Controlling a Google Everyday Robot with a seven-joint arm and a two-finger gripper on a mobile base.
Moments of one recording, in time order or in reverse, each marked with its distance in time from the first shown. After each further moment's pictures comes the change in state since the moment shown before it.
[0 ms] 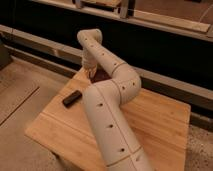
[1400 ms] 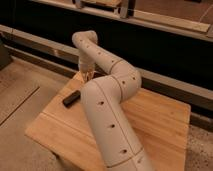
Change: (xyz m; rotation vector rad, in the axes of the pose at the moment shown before) arm 0.039 -0.006 0.011 0.092 0.126 0.072
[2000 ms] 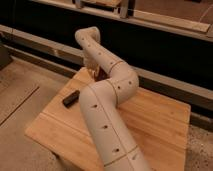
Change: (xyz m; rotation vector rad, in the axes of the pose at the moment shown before) arm -0.038 -0.013 -0.018 0.090 -0.095 -0.019
